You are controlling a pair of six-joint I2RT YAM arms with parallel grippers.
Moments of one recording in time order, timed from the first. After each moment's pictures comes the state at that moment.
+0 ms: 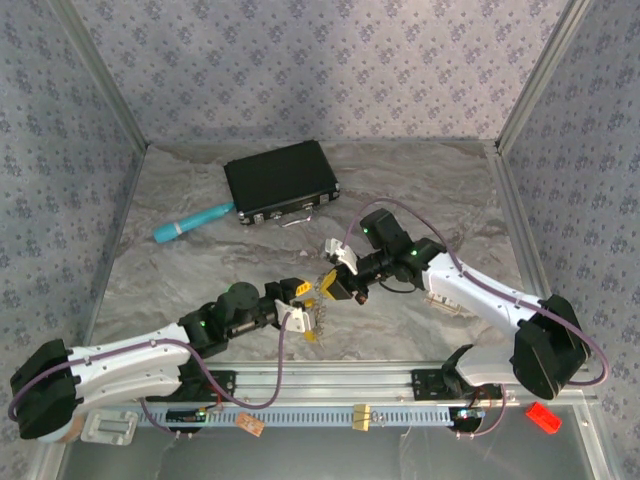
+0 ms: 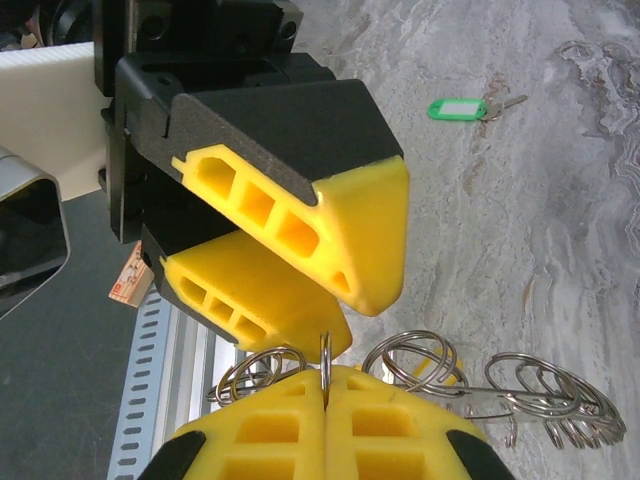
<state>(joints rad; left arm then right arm) -1.06 0.87 0.32 0.25 -0.01 0.83 0.70 1.31 0.91 -0.47 -0.83 -0.32</state>
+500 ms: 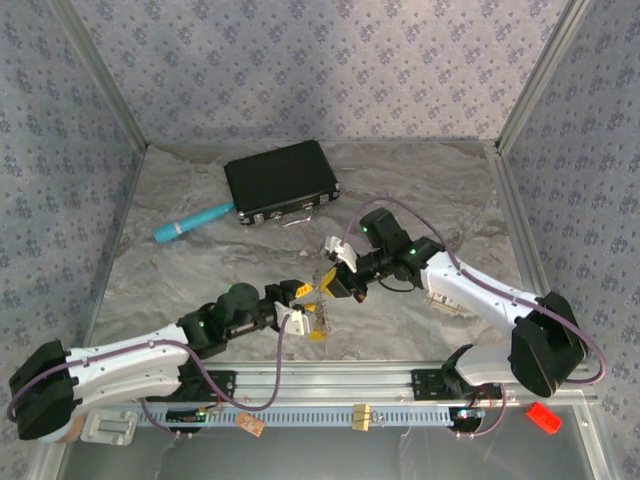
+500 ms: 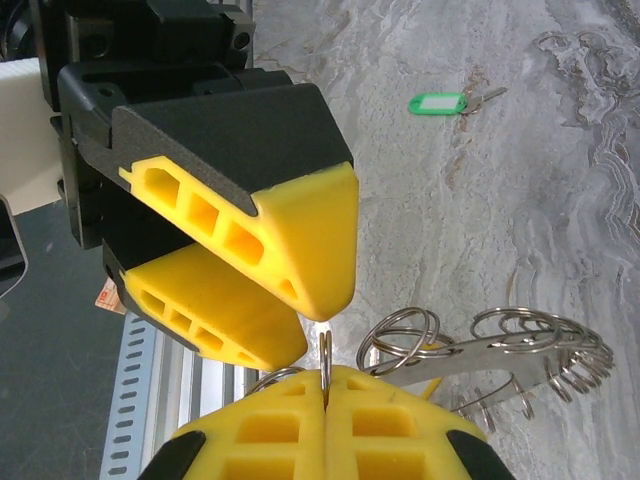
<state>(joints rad) -1.07 0.85 0.32 0.22 0.01 0.83 0.69 1.32 0.91 -0.45 -0.81 -0.29</state>
